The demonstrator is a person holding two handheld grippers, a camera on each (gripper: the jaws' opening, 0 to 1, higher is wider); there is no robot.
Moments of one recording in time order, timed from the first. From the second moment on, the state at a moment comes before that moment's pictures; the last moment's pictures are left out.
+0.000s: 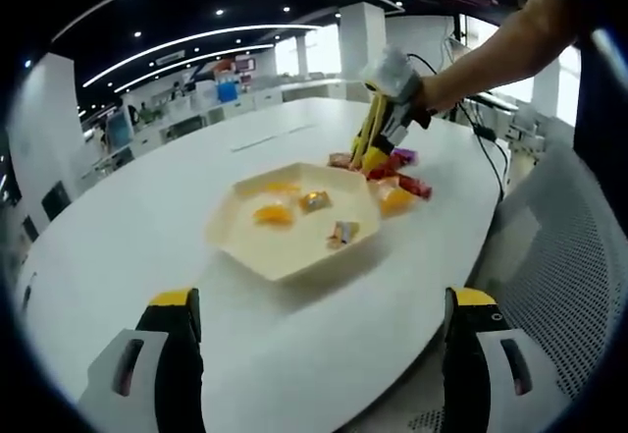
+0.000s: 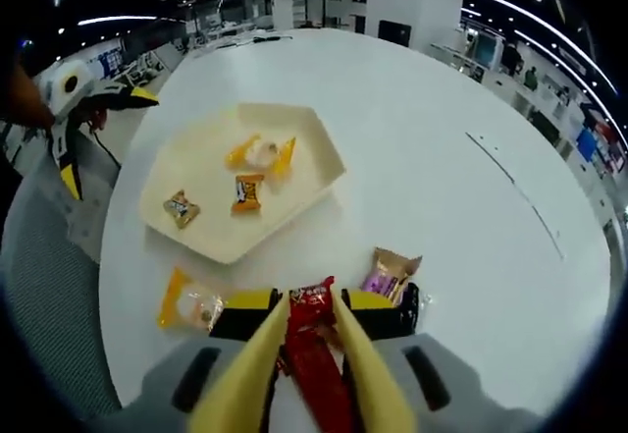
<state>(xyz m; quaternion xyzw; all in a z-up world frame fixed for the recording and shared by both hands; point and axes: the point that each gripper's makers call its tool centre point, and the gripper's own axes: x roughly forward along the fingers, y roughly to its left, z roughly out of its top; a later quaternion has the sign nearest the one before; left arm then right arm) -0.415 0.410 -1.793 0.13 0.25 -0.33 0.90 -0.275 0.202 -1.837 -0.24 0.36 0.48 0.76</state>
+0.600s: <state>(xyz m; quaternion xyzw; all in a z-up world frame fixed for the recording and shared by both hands) -0.416 0.409 -1.794 0.14 0.25 -0.34 0.90 -0.274 0.197 -1.810 -0.19 0.37 0.46 0.78</state>
